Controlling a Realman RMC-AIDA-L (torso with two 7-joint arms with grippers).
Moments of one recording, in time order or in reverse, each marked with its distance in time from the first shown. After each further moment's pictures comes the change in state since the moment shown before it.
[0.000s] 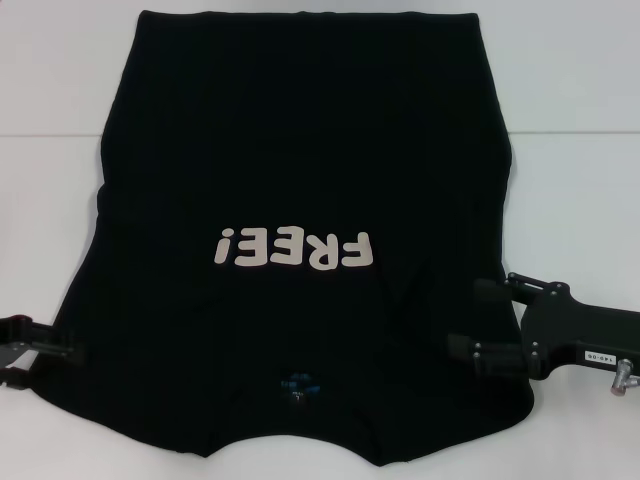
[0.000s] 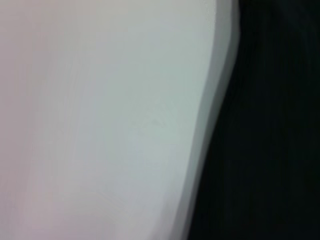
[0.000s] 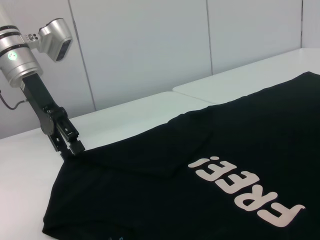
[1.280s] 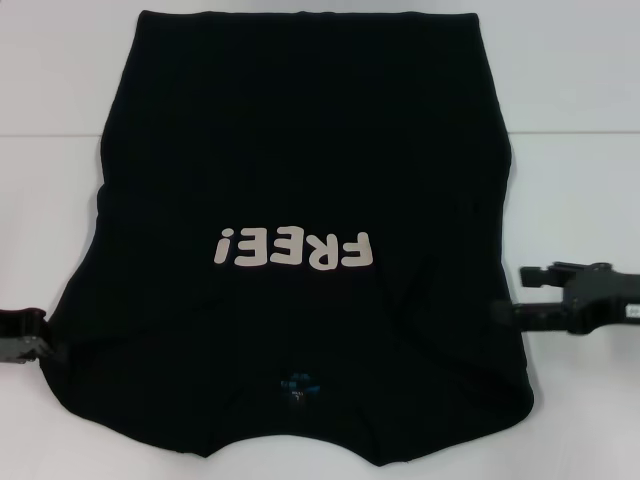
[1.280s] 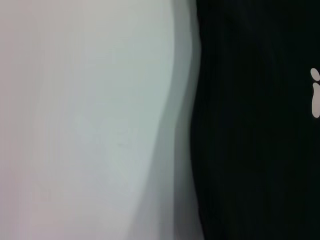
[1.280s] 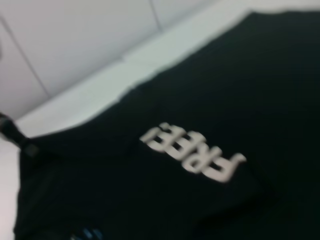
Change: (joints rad) left arm -0.009 -0.029 -0.012 0.035 -0.004 -0.003 0.079; right arm 0.049 -0.062 0.000 -0.118 -0.135 0.003 0.457
